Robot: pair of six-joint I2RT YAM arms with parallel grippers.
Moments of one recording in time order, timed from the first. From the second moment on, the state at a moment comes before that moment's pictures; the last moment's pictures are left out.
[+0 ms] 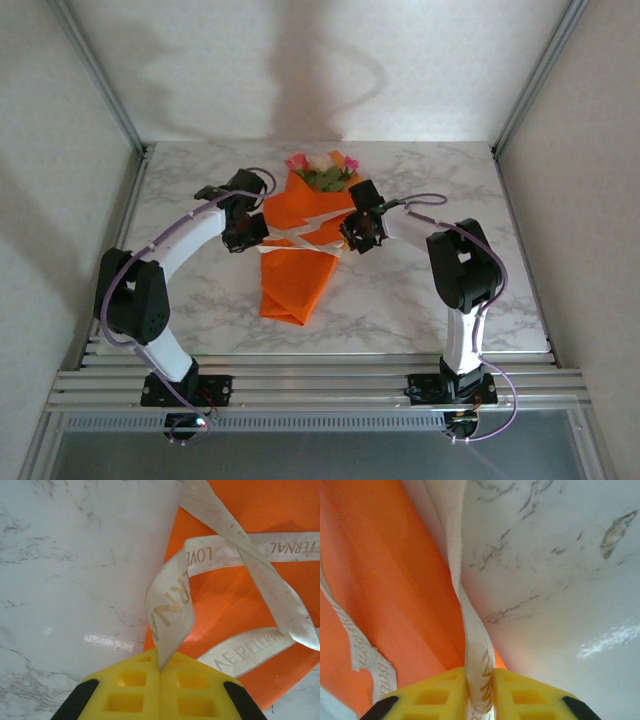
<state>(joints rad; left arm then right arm) -0.36 1.68 1.33 -0.93 0.00 -0.74 0.51 1.96 1.31 -0.46 -0.18 1.45</state>
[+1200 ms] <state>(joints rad) -0.28 1.63 1.33 -0.90 -0.16 -0.82 0.25 1.73 1.15 -0.55 -0.04 1.20</state>
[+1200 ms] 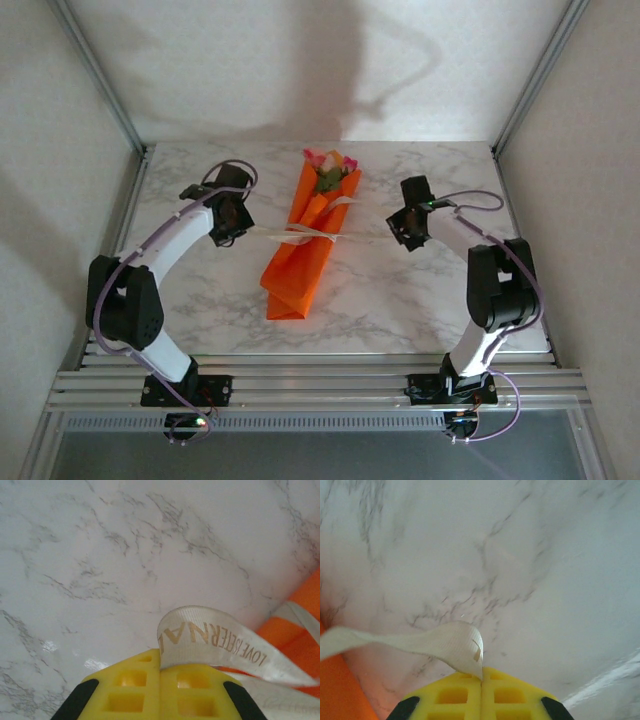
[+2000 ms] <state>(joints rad) -0.28 1.68 1.42 -0.93 -0.42 -0.75 0.09 1.69 1.17 -0.57 0.00 1.11</state>
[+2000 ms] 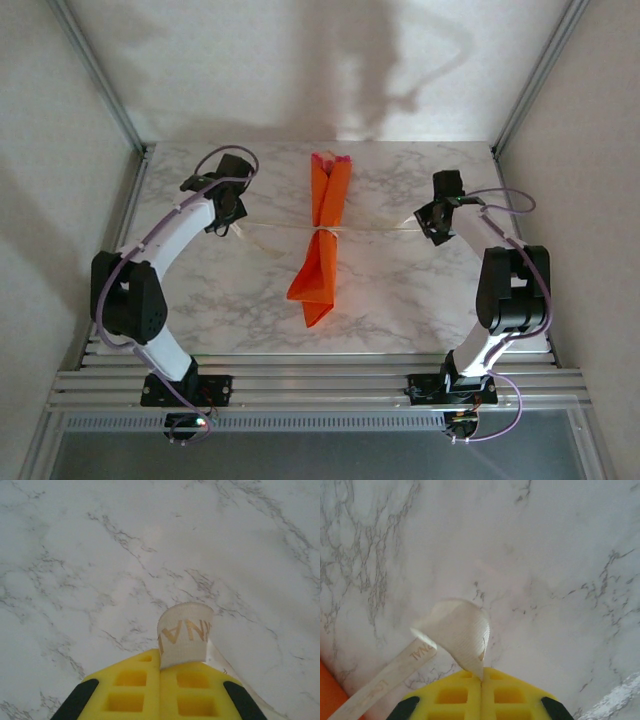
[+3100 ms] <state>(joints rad) -0.10 1.70 1.24 -0.79 -0.13 -0.78 -0.04 1.69 1.07 -0.53 -0.06 1.12</state>
